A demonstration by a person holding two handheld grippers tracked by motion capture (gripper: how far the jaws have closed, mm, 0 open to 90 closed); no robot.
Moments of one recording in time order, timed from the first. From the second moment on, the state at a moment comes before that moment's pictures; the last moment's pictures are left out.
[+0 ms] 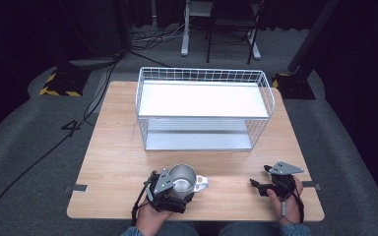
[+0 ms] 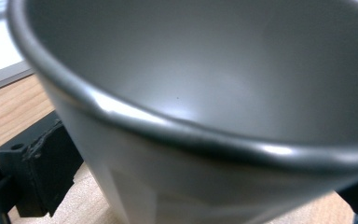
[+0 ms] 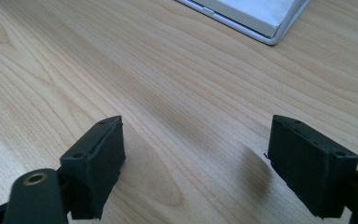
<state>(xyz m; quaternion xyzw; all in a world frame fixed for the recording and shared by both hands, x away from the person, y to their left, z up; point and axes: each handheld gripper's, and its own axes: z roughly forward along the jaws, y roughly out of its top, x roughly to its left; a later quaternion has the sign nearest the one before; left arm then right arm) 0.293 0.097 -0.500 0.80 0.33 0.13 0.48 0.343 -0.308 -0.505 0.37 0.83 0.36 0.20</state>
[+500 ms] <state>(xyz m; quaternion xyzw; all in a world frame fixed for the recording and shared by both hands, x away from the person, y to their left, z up) 0.294 0.089 -0.500 0.81 0.33 0.15 0.45 0.342 -0.308 -0.505 0.37 0.83 0.36 0.20</state>
